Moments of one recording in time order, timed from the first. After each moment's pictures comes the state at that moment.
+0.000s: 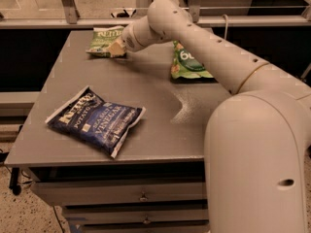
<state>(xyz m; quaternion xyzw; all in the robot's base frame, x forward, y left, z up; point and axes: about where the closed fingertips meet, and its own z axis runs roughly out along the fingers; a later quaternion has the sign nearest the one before) 0.804 0.121 0.850 -0.45 0.75 0.21 0.44</state>
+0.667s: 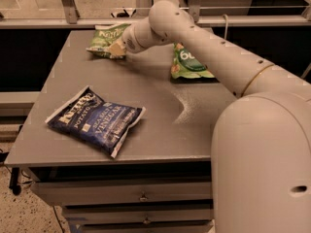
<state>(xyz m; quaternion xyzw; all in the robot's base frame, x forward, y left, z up) 0.795 0.121 0.850 -0.45 0.74 0.21 0.44</state>
